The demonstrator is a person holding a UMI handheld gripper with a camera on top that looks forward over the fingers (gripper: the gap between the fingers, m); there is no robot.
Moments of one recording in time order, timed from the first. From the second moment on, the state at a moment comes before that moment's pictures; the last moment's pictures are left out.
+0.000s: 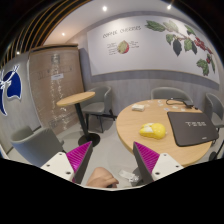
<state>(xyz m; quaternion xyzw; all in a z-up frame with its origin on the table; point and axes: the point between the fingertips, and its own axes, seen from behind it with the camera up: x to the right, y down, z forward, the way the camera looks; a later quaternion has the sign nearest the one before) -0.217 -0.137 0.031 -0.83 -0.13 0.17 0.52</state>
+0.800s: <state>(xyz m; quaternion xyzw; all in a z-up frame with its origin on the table) -0.099 0.031 -0.018 -0.89 -0.12 0.06 0.43</state>
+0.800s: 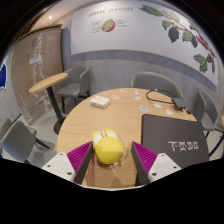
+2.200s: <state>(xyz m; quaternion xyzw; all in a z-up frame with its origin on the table) 0.136 0.017 0.042 -0.88 -0.08 0.02 0.47</state>
